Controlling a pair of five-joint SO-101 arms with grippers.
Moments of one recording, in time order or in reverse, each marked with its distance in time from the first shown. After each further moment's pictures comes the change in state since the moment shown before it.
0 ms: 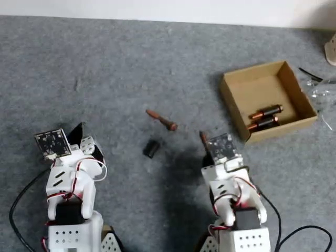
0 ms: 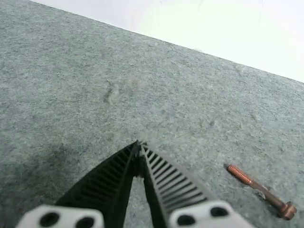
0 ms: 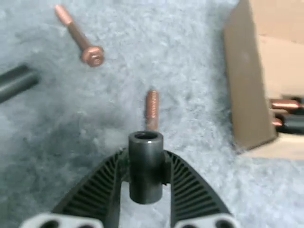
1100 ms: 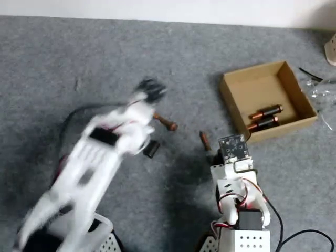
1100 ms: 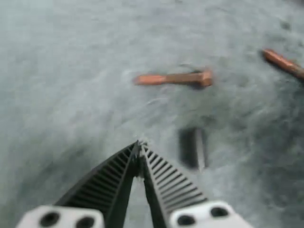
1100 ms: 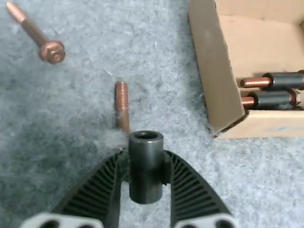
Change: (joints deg) left arm 25.9 72.5 -53.5 17.2 -28.6; right arm 5.9 -0.6 2.5 -1.9 -0.1
